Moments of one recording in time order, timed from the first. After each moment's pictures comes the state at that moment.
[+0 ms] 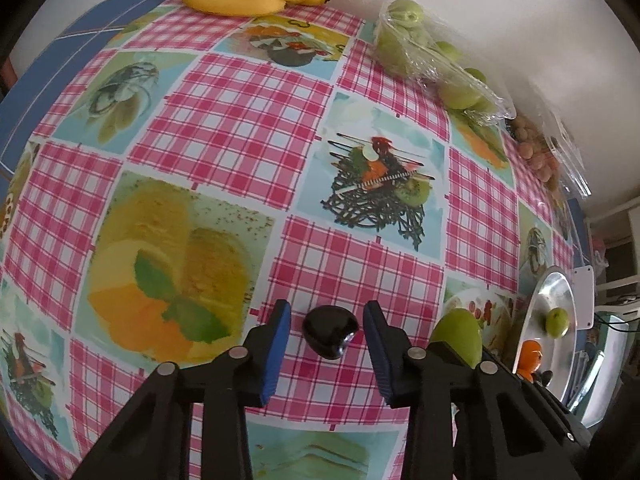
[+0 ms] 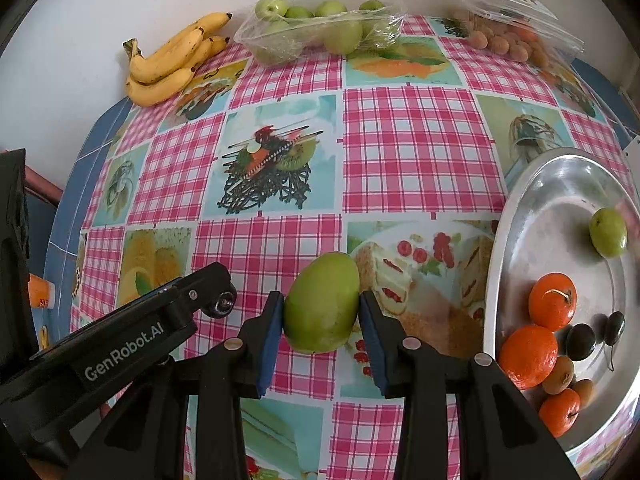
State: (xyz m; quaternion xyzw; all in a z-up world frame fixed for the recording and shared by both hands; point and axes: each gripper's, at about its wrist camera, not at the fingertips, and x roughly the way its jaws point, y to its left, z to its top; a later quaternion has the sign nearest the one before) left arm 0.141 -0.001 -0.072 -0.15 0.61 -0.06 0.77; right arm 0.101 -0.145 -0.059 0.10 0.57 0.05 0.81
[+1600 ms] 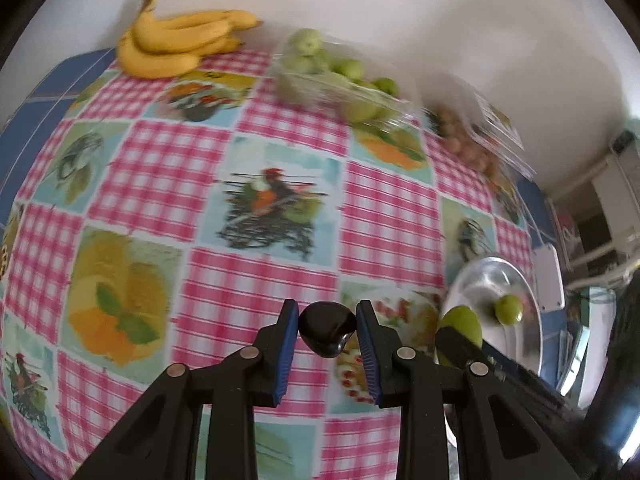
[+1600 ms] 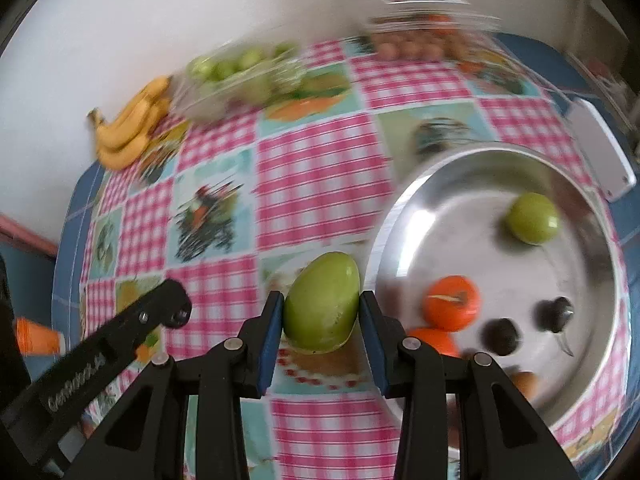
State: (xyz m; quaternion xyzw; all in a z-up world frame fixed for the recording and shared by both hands) left arm 0.125 -0.067 -0.015 -0.11 0.56 -0.12 0.81; right arm 0.084 -0.235 -0.028 0.18 0.54 -0.03 0.82
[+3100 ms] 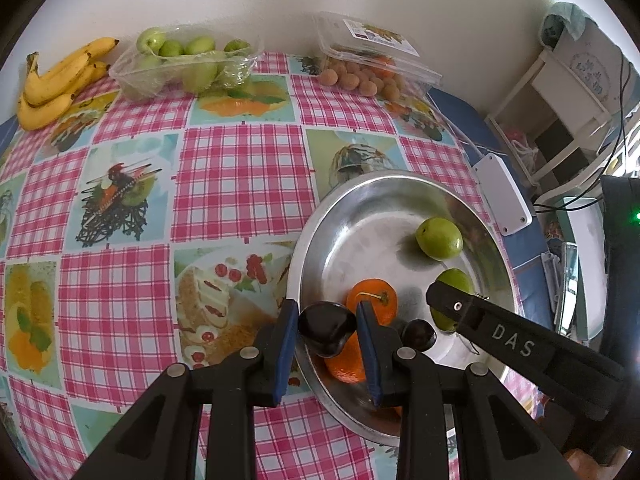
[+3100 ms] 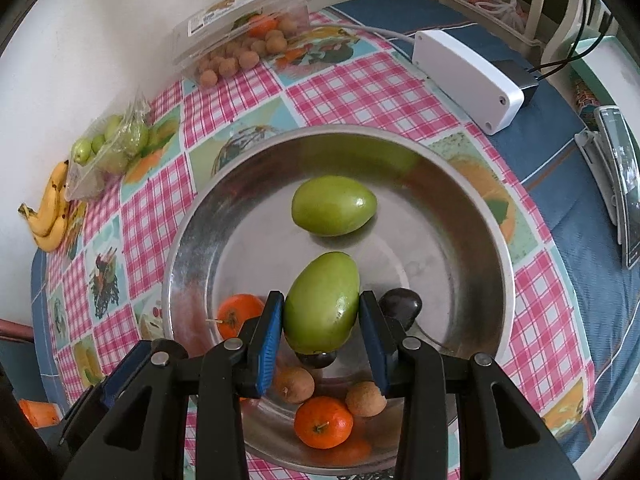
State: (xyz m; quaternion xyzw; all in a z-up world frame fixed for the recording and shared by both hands) left arm 0.090 -0.185 -0.030 -0.03 0.56 -0.22 0.80; right arm 0.051 -0.338 -0.047 0.24 0.55 -0.15 0.79
